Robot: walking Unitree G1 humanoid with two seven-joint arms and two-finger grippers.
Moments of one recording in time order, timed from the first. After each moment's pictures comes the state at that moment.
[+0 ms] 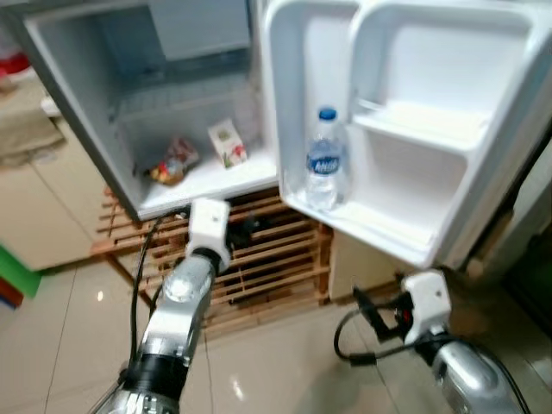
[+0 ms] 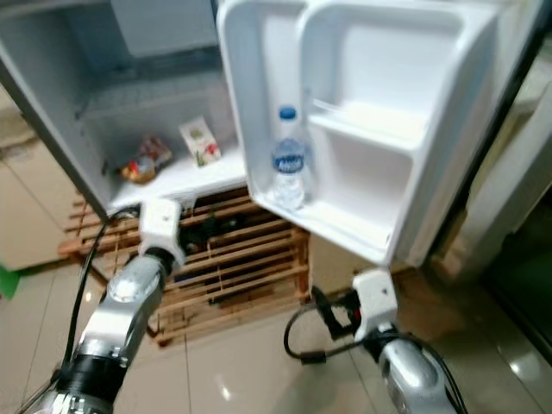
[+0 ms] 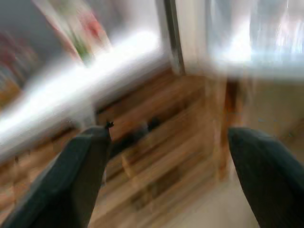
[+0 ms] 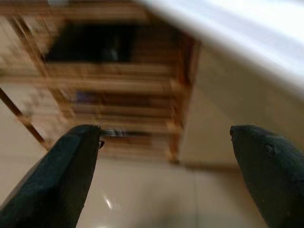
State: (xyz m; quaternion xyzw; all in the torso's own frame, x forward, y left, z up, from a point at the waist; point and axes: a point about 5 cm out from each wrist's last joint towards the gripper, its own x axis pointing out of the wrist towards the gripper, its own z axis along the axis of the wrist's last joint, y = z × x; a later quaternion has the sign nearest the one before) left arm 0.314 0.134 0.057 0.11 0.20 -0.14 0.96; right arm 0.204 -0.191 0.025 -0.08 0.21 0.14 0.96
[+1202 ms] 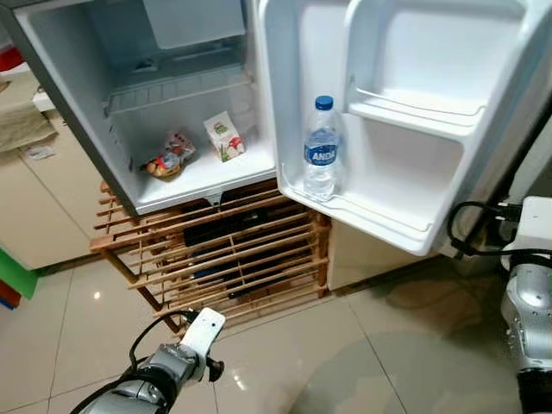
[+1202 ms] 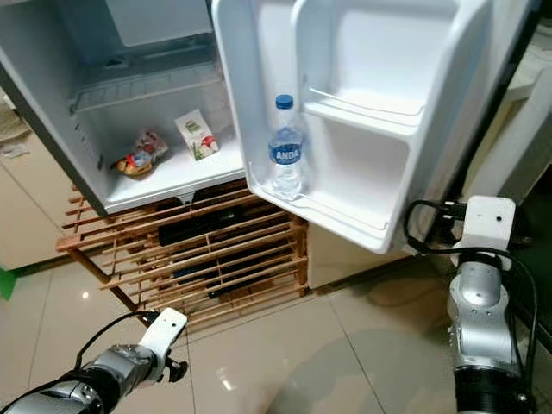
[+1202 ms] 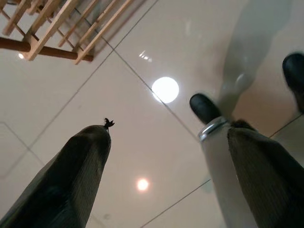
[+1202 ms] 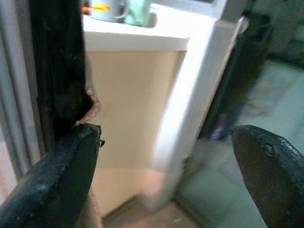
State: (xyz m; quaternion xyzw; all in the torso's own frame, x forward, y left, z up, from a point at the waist) left arm 0.214 0.174 -0.070 0.18 0.55 -0.16 0.80; right arm 0.273 -0.280 0.118 -0.13 0.01 -0.20 0.97
